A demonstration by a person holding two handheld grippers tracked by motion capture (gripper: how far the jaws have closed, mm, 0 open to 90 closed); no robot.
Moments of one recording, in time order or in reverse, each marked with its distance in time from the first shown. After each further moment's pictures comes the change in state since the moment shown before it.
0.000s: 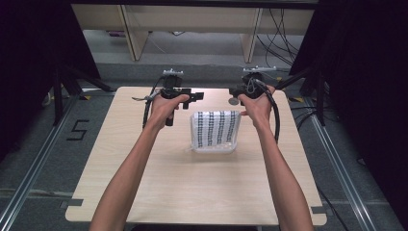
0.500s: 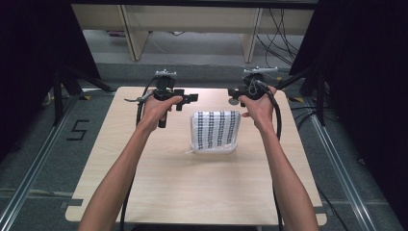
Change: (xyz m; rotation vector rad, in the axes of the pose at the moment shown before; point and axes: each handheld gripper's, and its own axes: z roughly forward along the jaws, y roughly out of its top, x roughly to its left) left arm 0.002 -0.003 -0.023 0.007 0.012 0.012; right arm 0.002 -0.001 -0.007 0.005 0.027 -0.028
